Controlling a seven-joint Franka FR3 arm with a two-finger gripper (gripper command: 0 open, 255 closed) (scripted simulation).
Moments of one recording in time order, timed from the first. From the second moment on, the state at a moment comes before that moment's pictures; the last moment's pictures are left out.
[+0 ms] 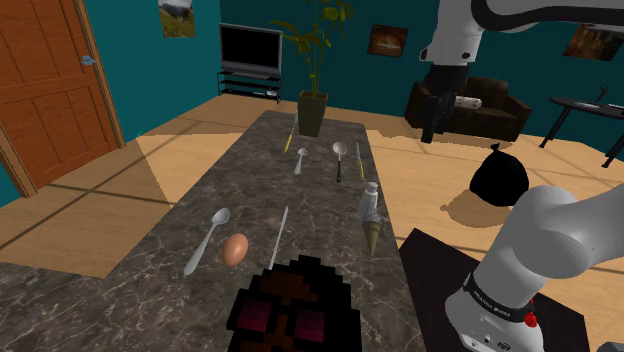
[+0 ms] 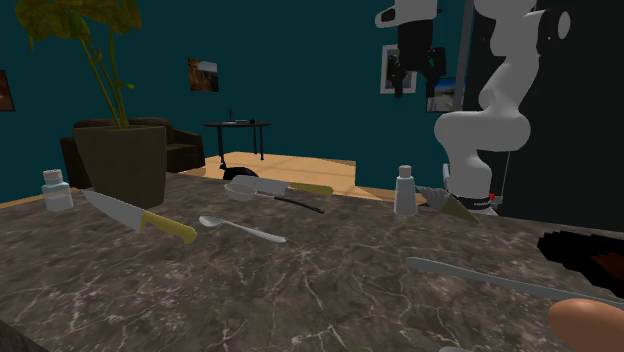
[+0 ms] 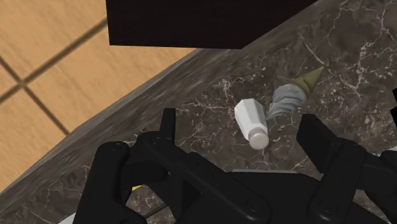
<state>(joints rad) -0.01 -0.80 -0.03 -2.36 -0.05 1.44 -0.01</state>
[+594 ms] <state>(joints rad) -0.06 -0.59 0.02 -2.35 -0.02 1.65 0.19</state>
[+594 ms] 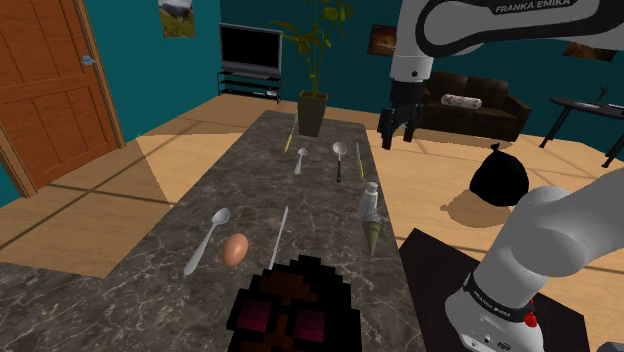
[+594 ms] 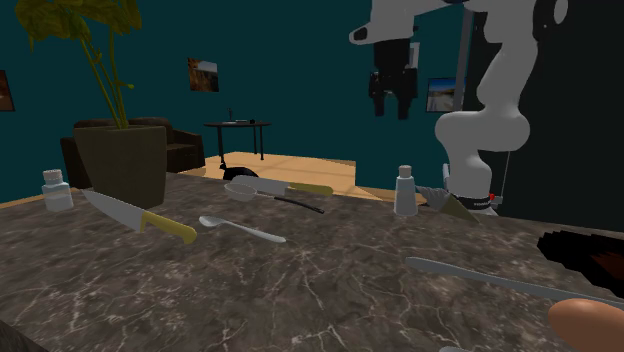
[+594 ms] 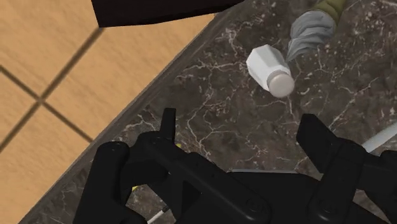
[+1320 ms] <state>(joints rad) -0.15 -0.20 0.04 -2.19 -0.05 1.91 0.46</state>
